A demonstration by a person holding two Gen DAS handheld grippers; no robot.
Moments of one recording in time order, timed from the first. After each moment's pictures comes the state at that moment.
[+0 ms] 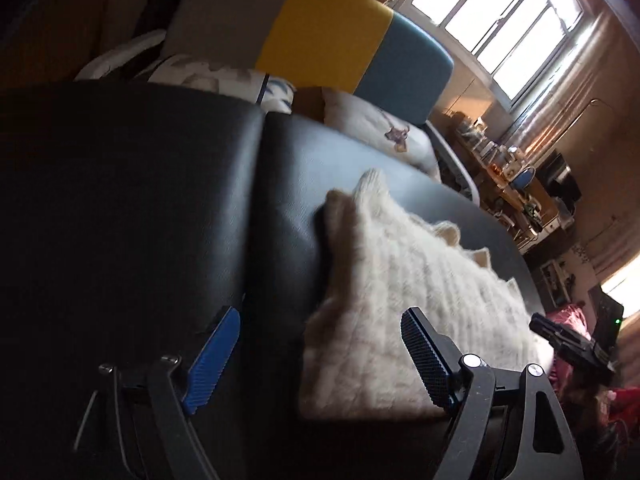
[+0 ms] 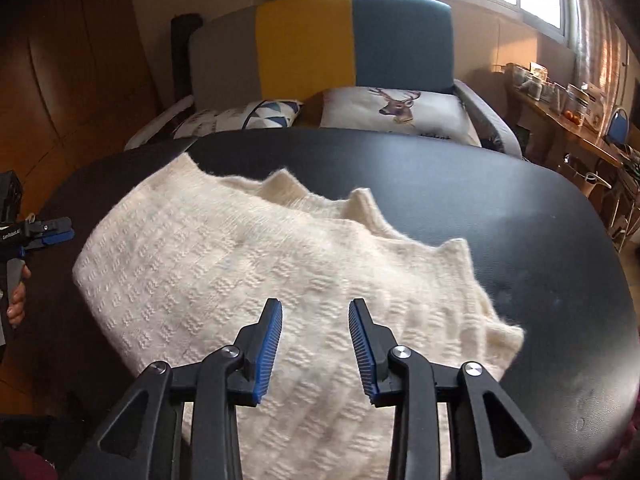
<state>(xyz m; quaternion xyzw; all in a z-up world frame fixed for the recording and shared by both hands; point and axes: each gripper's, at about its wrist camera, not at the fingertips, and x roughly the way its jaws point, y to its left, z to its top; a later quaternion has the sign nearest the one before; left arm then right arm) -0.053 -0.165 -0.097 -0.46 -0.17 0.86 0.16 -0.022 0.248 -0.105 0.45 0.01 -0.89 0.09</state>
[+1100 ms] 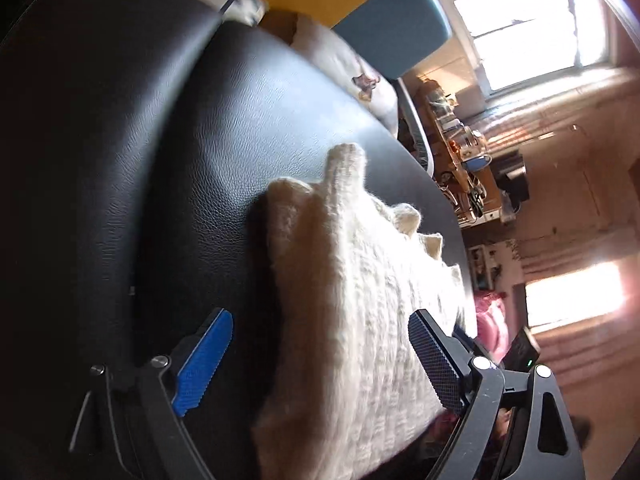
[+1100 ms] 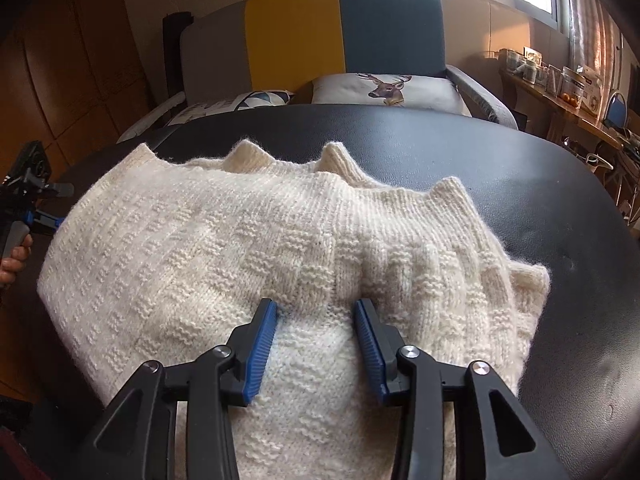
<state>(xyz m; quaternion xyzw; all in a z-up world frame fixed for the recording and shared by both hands) -0.117 -0.139 -0.125 -0.55 -0.30 0.73 0.27 -0.002 0.296 -0.153 0.43 -0.02 -0.90 0.10</state>
